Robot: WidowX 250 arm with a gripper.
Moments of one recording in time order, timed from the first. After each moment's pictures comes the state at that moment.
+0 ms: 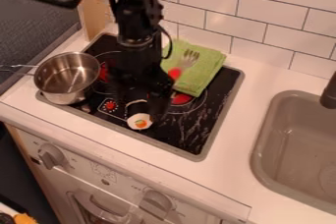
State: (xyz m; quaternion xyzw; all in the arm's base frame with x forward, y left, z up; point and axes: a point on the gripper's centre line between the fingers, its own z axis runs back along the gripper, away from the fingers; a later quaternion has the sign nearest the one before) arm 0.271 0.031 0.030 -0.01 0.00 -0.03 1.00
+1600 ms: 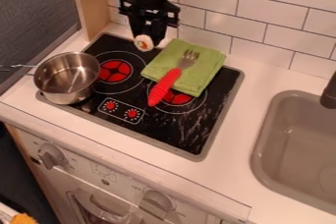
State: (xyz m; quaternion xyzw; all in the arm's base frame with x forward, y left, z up) arm 0.401 0.102 0.043 0.02 -0.02 0.03 1.00
